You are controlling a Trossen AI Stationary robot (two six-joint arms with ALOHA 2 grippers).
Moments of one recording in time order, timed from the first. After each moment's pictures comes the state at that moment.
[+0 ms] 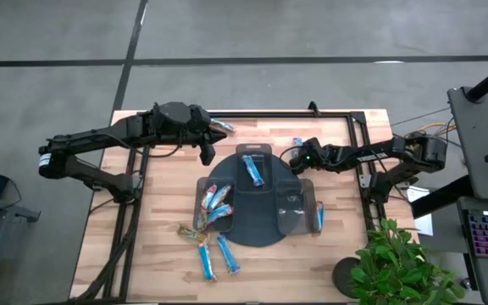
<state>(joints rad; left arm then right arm) 0.21 1.19 1.29 -0.54 -0.10 -0.20 -0.38 1.47 0.48 -0.07 0.36 0.72</state>
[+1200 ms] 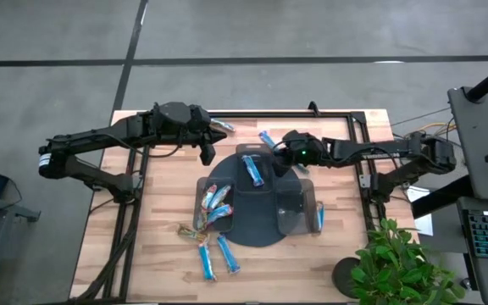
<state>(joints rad) 0.21 1.19 1.29 -0.54 -0.10 -0.19 -0.19 1.39 0.83 -0.11 0.23 0.57</state>
